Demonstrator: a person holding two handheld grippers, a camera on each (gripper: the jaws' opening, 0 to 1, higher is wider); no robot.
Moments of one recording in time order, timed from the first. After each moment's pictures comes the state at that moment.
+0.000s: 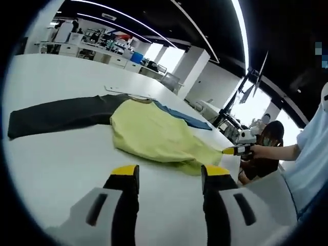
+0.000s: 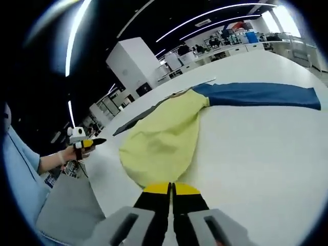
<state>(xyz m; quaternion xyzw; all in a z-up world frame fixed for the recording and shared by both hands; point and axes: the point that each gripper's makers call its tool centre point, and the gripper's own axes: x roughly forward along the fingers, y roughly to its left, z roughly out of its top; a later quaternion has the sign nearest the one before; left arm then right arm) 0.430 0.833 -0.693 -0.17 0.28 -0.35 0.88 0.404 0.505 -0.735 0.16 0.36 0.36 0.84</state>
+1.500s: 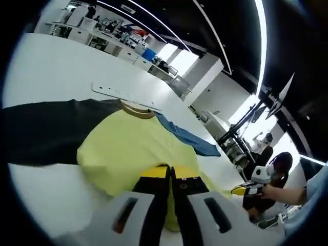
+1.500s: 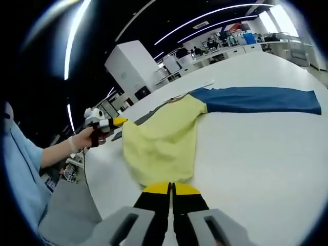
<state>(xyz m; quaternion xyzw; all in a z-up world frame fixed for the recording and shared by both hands) 0.562 0.752 -0.692 -0.26 0.30 -0.31 0.87 0.425 0.501 -0.729 0.17 0.35 0.35 0.85</state>
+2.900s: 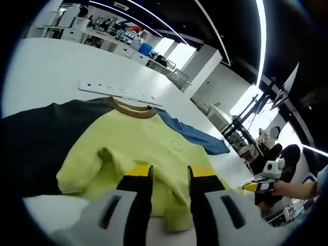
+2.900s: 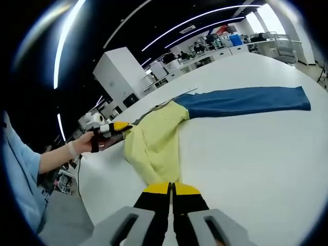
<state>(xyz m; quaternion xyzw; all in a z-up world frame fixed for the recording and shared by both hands) 0.588 0.725 -0.709 -0.21 0.31 -0.34 0.86 0.447 0.483 -0.735 0.19 0.34 0.30 0.87</state>
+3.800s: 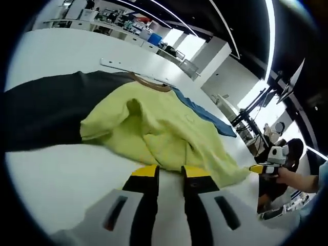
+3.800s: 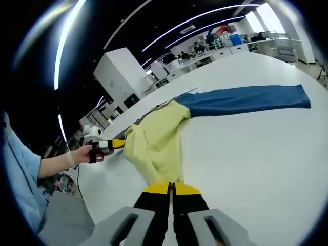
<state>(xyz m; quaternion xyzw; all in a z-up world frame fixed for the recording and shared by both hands) 0.551 0.753 -0.753 -0.21 0.35 -0.31 0.86 0.440 0.486 -0.736 0.19 0.35 0.30 0.87</state>
